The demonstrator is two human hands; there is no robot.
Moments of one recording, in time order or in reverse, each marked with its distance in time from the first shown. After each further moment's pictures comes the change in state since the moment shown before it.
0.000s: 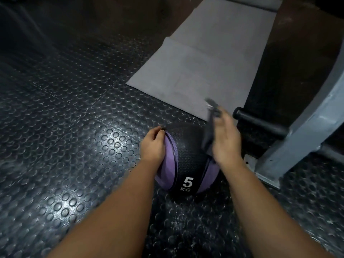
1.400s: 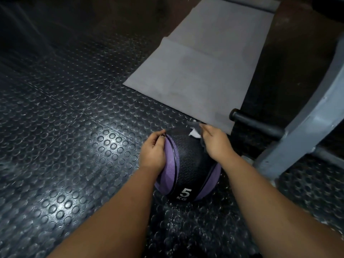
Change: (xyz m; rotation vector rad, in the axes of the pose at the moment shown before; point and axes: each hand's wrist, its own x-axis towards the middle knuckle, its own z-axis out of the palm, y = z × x) left_hand -0.014 -0.003 0.008 -0.002 -0.001 0.036; right_hand 0.032 0.038 0.000 -0.359 -0.350 0.255
